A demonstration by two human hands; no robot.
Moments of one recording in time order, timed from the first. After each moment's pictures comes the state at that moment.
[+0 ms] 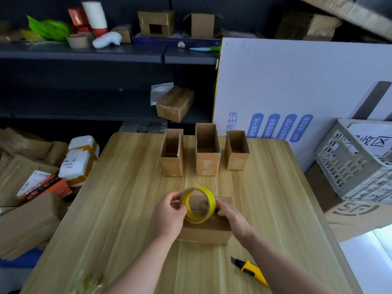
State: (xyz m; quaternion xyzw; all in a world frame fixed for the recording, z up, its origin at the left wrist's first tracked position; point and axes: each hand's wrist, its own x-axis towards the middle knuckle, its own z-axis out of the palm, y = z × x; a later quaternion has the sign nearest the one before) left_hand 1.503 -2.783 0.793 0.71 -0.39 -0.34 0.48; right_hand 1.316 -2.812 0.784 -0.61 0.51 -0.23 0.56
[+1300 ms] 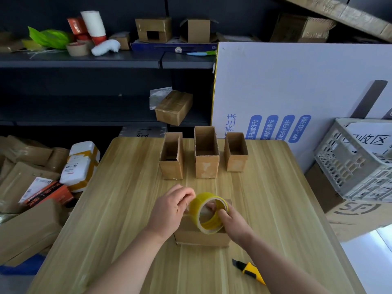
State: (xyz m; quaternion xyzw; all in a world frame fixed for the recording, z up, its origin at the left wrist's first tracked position) left_hand 1.521 -2.781 0.839 0.56 -0.72 -0.18 0.38; right_hand 1.321 -2.806 0.785 -0.50 0.56 -0.25 0.61
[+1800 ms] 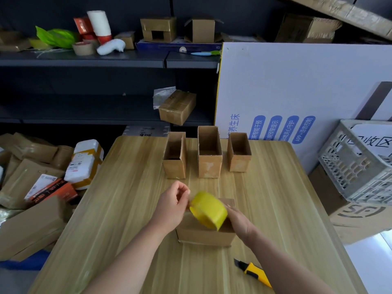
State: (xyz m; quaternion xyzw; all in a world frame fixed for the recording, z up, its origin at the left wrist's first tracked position) left_hand 1.522 -2.787 0.839 0.65 -0.58 -0.32 0.38; right_hand 1.318 -2.813 0.788 -0.50 0.54 -0.21 0.64
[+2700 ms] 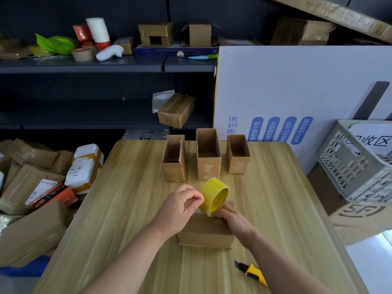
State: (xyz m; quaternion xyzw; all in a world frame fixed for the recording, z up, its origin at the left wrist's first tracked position) left_hand 1.516 -2.782 0.855 0.54 -0.71 -0.29 0.35; right_hand 1.322 -2.810 0.801 -0.47 0.53 -0.25 0.66
